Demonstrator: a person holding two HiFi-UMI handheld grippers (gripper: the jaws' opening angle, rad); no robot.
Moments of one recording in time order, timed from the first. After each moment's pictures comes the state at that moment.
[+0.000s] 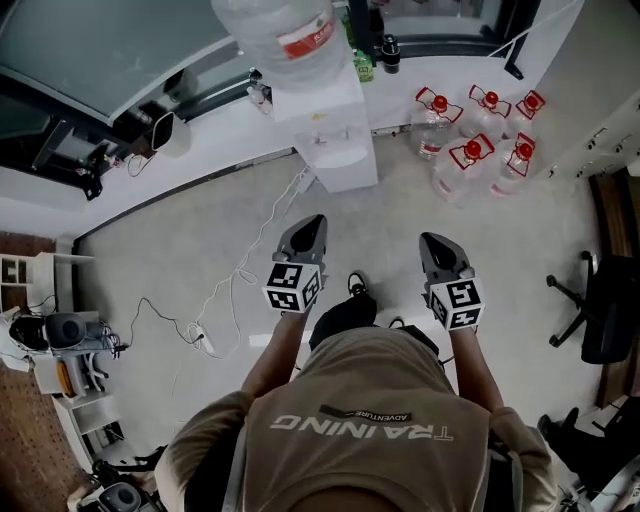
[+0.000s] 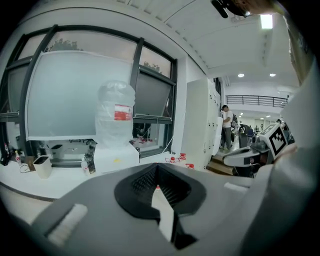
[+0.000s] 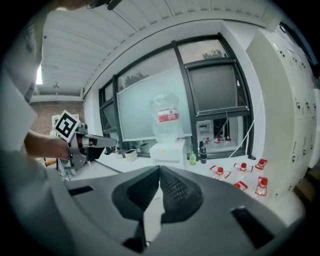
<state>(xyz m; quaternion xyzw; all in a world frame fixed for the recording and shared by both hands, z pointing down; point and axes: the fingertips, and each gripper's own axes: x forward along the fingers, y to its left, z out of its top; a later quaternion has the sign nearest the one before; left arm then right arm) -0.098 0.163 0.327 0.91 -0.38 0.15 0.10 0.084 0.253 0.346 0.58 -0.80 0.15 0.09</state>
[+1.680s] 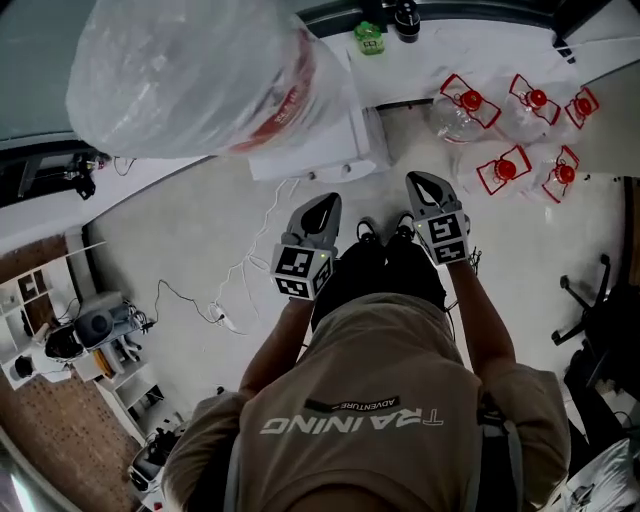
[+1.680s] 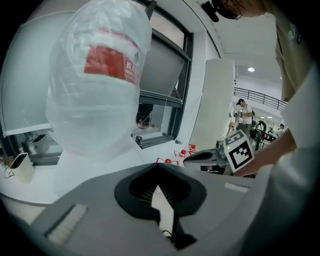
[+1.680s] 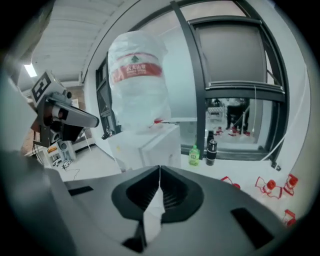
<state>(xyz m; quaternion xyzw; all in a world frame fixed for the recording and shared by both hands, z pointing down) 0.021 -0.133 0.403 0.89 -0.35 0.23 0.17 0.155 -0.137 0.473 0.51 -0.82 0.18 0.19</state>
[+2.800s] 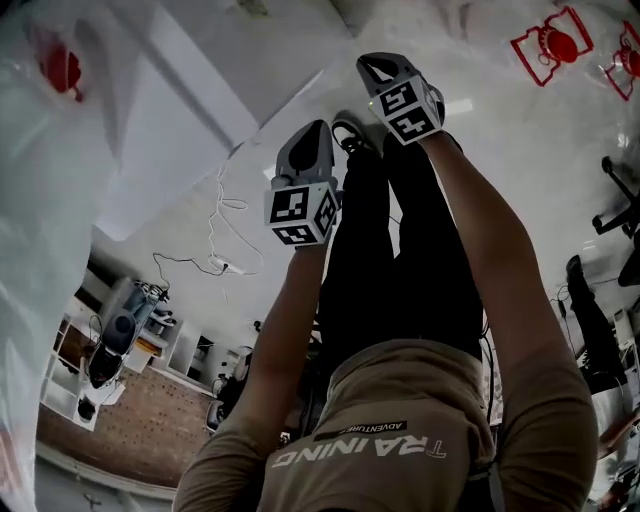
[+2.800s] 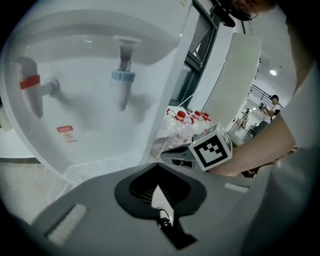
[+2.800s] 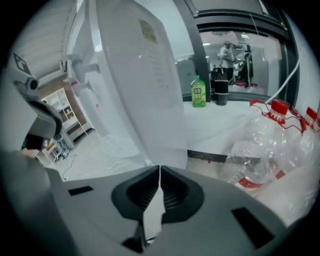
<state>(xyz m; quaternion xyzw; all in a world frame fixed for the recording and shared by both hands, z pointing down) 0.033 -0.124 0.752 0.83 -0.34 0.32 0.30 0.123 -0.176 0.852 0.47 -0.79 0.29 0.27</state>
